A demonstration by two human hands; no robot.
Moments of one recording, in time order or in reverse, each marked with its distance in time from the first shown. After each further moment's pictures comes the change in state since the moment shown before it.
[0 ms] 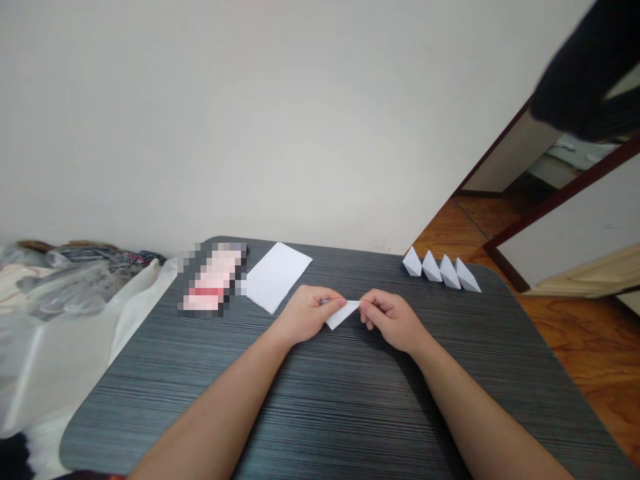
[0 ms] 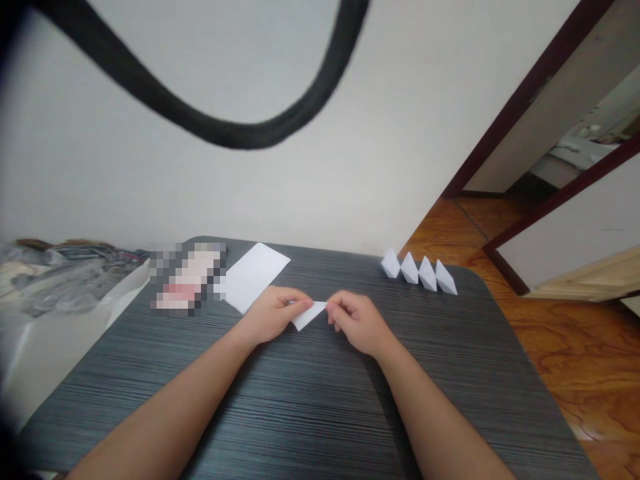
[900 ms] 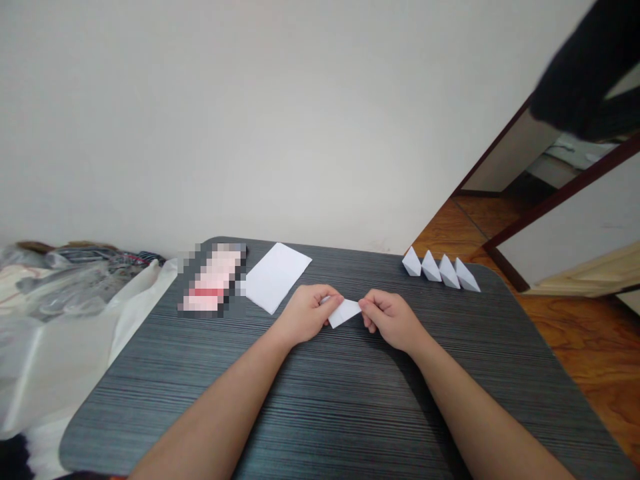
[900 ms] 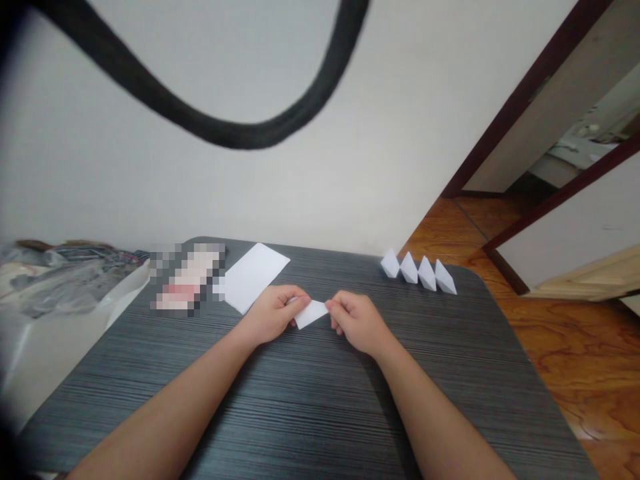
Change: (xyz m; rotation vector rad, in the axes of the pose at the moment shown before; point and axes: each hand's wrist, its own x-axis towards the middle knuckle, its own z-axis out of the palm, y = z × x) left_hand 0.000 -0.002 0.000 0.038 0.029 -0.030; right_hand 0.000 0.001 0.002 0.003 0.009 0.083
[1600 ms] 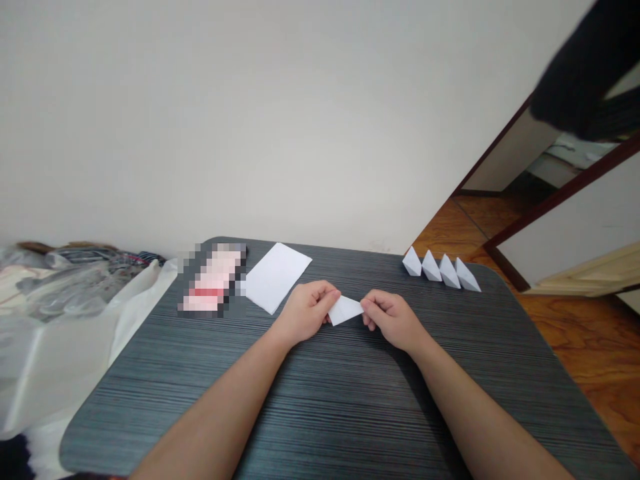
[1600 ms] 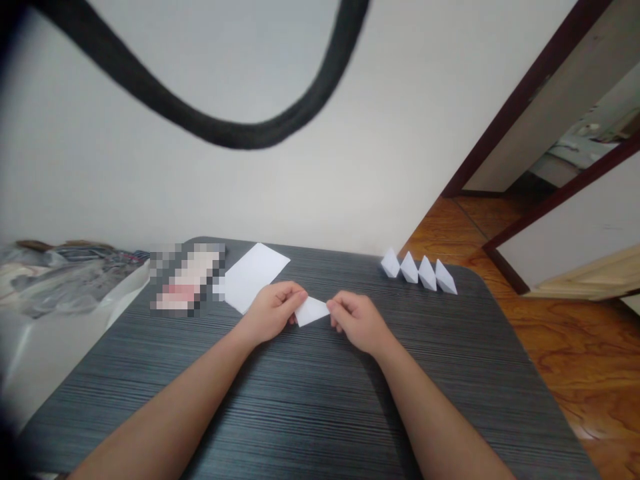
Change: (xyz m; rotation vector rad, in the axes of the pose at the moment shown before) left_hand 0.001 -0.002 0.000 -0.032 0.049 0.018; right_hand 0.001 0.004 0.001 0.010 0.007 -0.016
